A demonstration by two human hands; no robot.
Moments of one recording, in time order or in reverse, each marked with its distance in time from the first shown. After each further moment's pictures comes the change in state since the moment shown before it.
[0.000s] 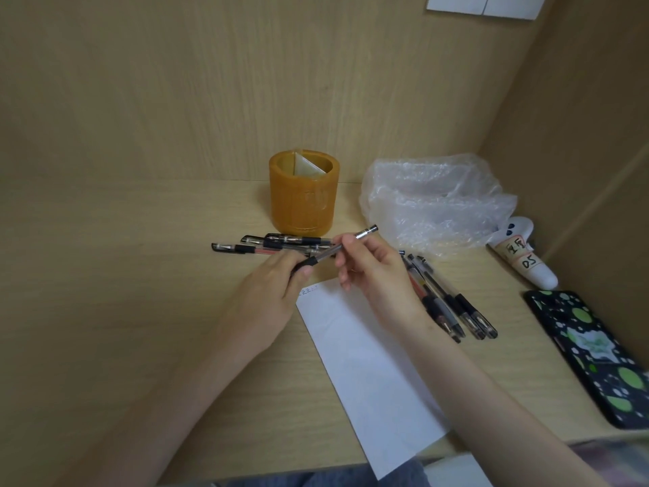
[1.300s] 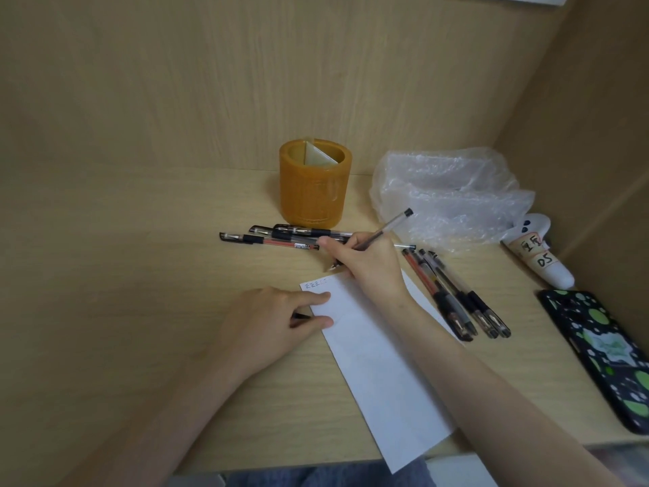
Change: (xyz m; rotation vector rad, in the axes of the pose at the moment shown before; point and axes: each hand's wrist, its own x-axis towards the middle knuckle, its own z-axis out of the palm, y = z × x) left_hand -0.028 -0.005 -0.001 0.210 -0.198 -0.025; right_hand 0.021 0.016 0.010 -0.480 0.181 0.029
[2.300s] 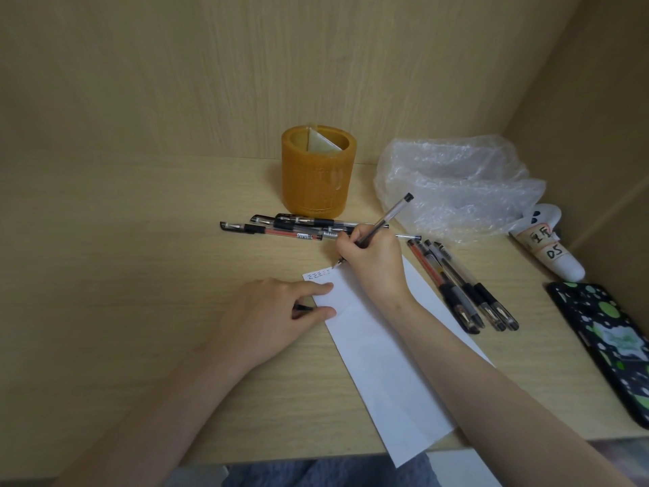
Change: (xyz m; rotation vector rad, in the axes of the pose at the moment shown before) left_hand -0.002 0.001 0.000 -0.035 0.025 0.001; right_hand 0.001 0.015 0.006 -0.108 0.068 -0.130
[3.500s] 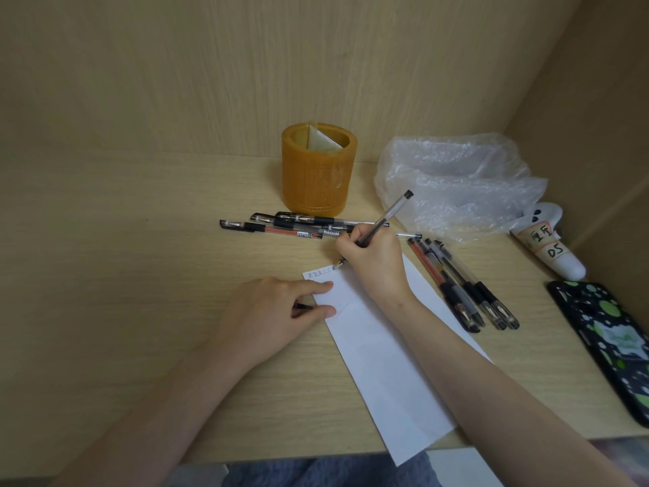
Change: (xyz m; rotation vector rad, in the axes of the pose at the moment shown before) left_hand -0.001 0.002 -0.001 -0.006 -0.010 0.003; right_hand -0.002 -0.002 -0.001 -0.004 -0.025 -0.011
